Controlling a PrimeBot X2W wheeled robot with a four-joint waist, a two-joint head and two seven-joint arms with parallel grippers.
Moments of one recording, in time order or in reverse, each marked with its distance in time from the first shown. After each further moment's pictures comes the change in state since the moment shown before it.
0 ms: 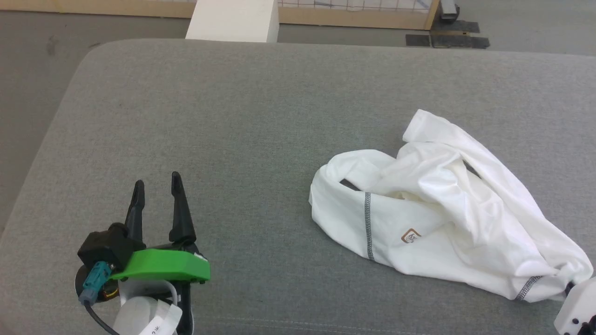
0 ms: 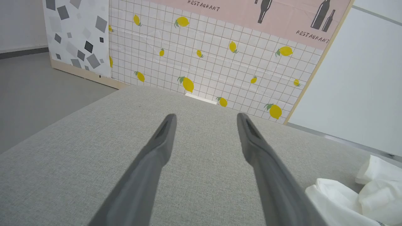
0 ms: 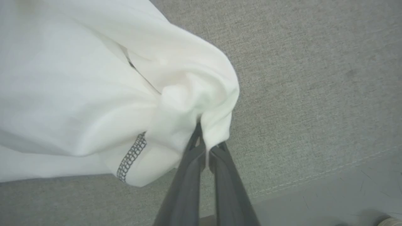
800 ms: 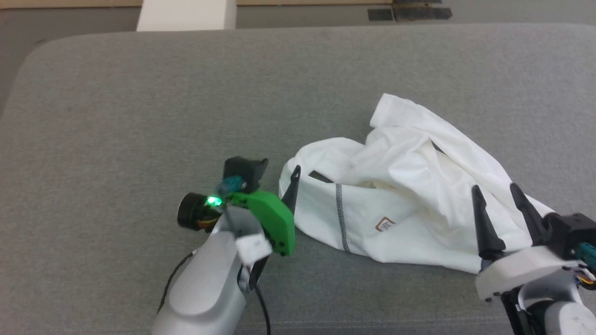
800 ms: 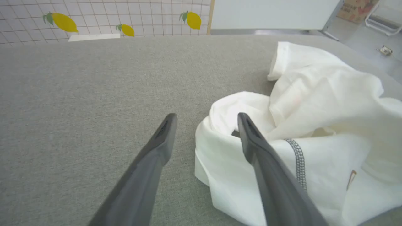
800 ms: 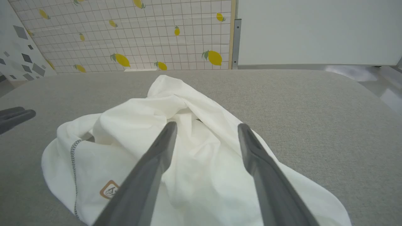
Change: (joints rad) left arm -0.365 -0.003 -0.389 0.400 -0.003 -0.057 0.274; right arm 0.015 -0.001 0.429 -0.217 -0.012 0.000 -0.551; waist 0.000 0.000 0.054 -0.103
